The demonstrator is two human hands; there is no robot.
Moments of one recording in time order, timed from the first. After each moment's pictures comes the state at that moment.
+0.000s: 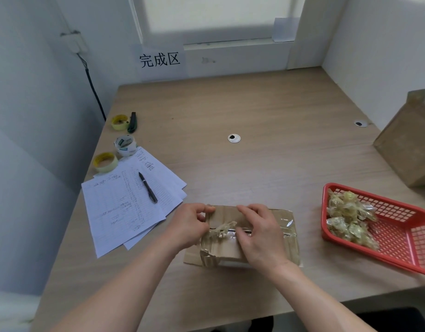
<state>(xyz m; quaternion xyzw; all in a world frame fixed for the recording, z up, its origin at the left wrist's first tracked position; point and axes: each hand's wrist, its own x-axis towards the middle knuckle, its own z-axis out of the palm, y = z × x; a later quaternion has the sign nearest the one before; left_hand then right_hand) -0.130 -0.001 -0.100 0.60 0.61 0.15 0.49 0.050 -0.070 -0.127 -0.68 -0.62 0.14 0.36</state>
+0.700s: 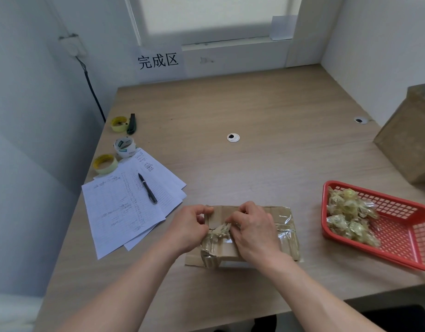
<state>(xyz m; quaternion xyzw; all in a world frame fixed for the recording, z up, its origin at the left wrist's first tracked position) -0.124 -0.009 -0.096 0.61 0.62 0.15 0.47 0.045 -0.055 -0.125 -0.69 -0.68 0.12 0.23</state>
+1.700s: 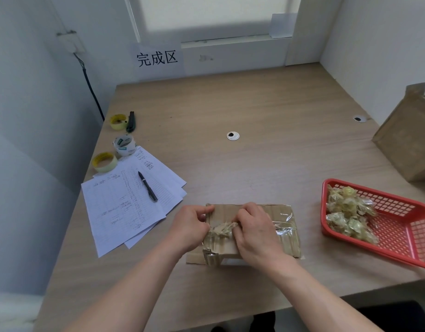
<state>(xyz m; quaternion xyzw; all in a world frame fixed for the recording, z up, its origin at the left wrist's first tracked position) -0.124 -0.011 -0.103 0.58 0.64 0.15 0.48 0.045 -0.067 -0.122 -0.66 -0.69 0.13 0.27</state>
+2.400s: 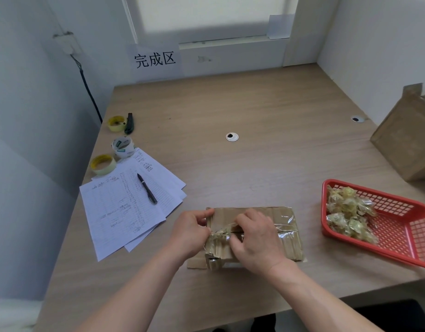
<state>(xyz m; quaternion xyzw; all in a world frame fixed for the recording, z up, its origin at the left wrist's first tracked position) -0.126 -0.019 -0.102 0.55 0.63 0.18 0.51 0.043 -0.071 -0.127 -0.68 -0.69 0.11 0.22</state>
